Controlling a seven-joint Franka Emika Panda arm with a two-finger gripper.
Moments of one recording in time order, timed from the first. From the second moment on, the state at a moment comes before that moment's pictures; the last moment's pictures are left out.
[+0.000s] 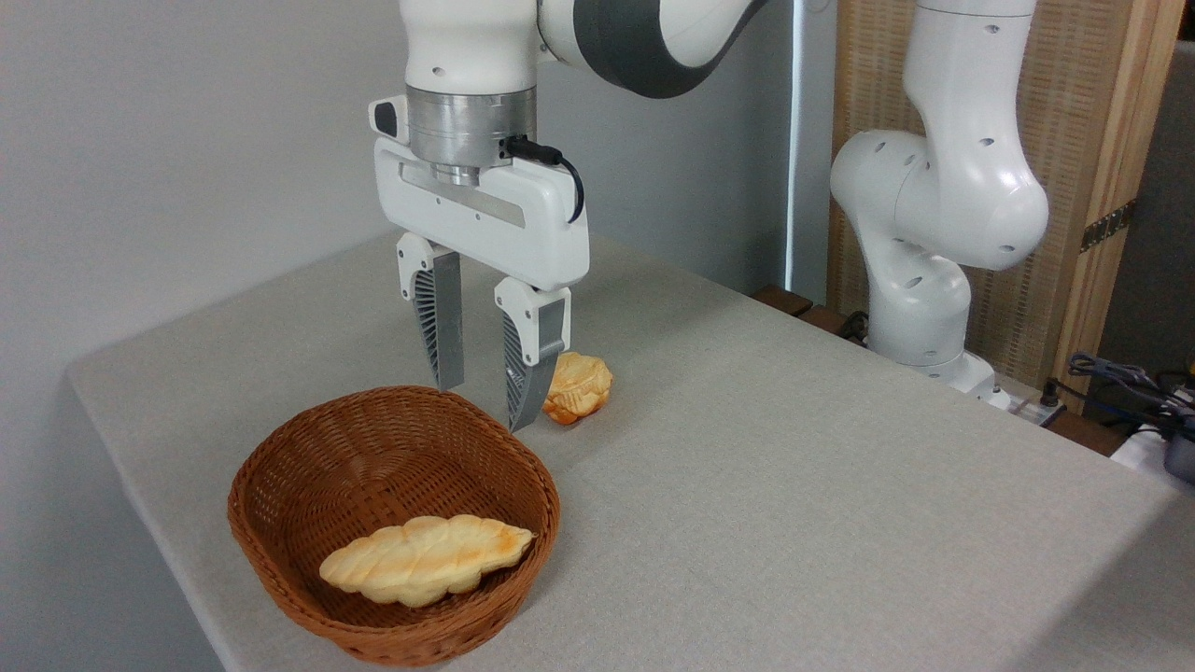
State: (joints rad) arm -0.14 -0.16 0.07 -2.00 0.01 2.03 0.58
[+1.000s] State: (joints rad) arm -0.14 -0.14 0.07 -2.00 0.01 2.11 0.58
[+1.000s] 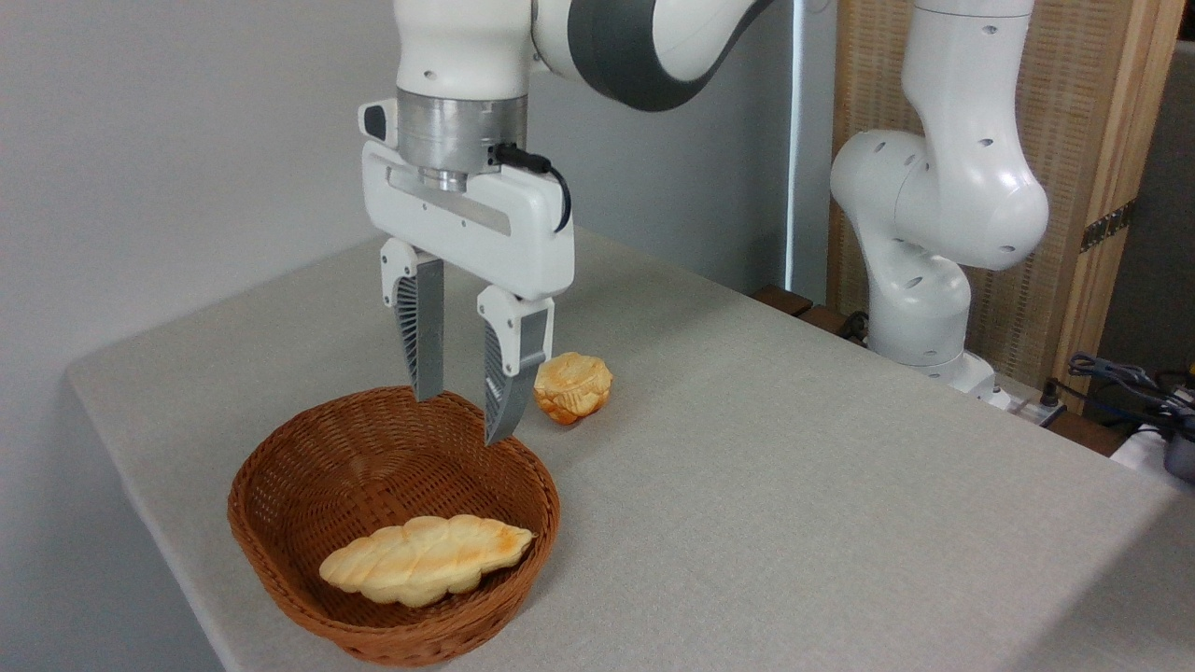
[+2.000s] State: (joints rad) arm -0.15 0.11 0.04 -2.00 0.09 2.36 0.91
